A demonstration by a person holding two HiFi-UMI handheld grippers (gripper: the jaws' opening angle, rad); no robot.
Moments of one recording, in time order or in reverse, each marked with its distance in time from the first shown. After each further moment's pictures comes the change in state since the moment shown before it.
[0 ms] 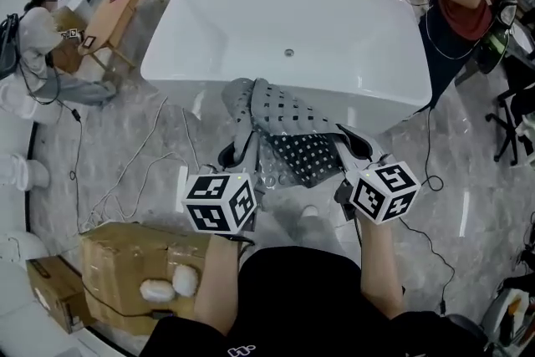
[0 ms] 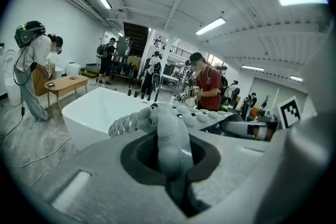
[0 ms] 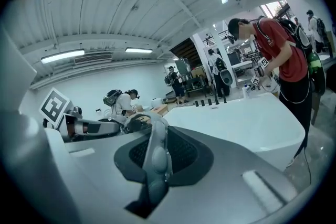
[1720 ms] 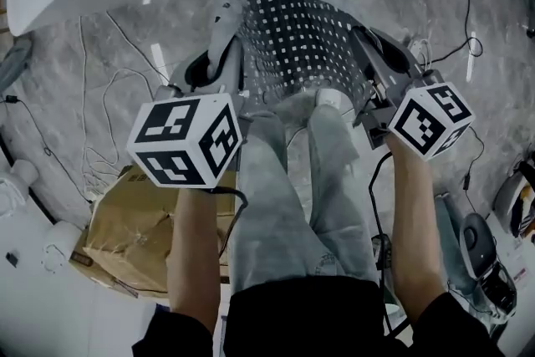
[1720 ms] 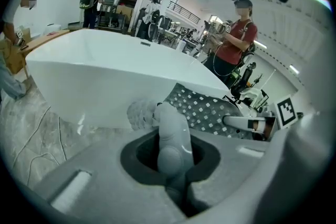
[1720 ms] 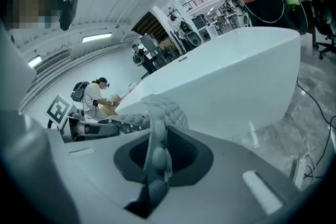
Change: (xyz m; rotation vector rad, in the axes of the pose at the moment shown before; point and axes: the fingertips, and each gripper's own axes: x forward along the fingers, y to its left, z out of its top) left arm 0.234 0.143 -0.252 -0.009 0.466 -0.123; right arm 0.156 -0.166 -0.288 0.344 0.221 -0.179
